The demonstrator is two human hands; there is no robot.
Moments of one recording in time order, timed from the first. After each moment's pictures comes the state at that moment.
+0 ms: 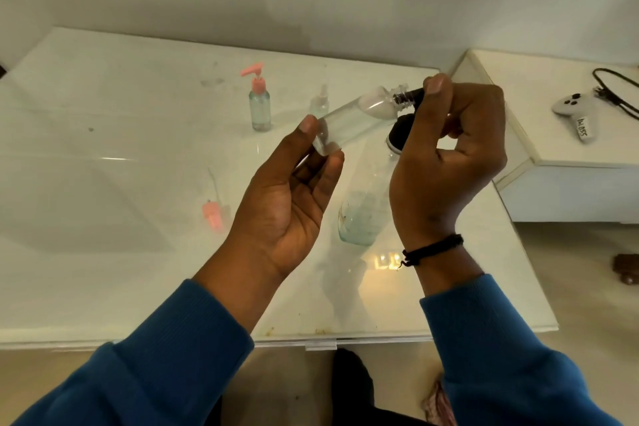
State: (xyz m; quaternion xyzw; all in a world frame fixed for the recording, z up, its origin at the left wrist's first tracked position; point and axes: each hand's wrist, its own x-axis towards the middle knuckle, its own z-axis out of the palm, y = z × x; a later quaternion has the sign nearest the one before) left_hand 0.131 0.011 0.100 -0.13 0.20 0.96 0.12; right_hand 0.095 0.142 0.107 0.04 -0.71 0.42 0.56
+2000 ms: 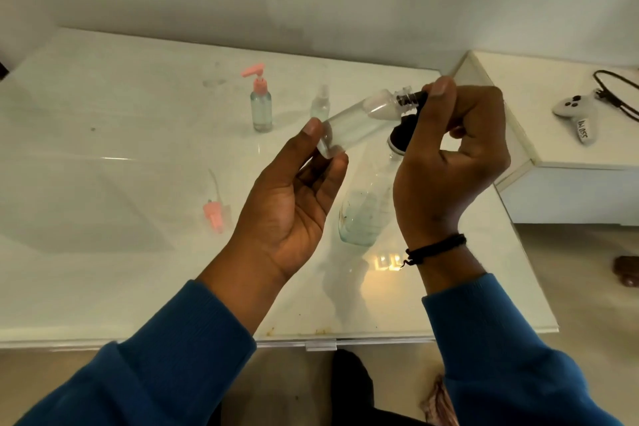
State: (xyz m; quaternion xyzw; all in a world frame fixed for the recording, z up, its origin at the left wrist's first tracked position) left_hand 0.132 0.013 0.100 -0.13 0.19 0.96 0.13; right_hand 0.094 0.146 0.105 0.04 -0.70 0.44 0.55
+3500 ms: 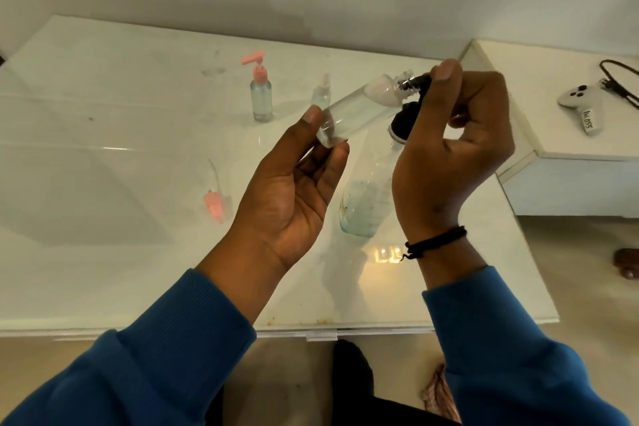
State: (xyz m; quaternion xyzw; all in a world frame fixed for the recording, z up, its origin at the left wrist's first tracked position) left_hand 0.131 0.012 0.098 -0.14 0.19 0.96 0.13; right_hand 0.094 0.141 0.107 0.03 -0.70 0.45 0.55
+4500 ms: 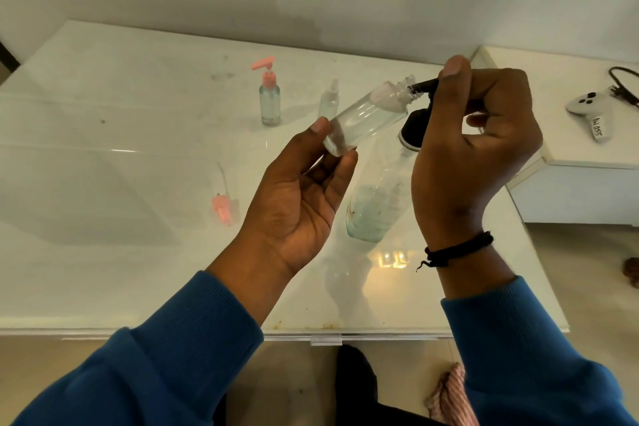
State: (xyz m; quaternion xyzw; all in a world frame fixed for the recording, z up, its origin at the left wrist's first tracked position) left_hand 0.131 0.009 0.095 -0.13 0.18 0.96 0.14; right_hand 0.095 0.145 0.114 0.03 -0.72 0.42 0.55
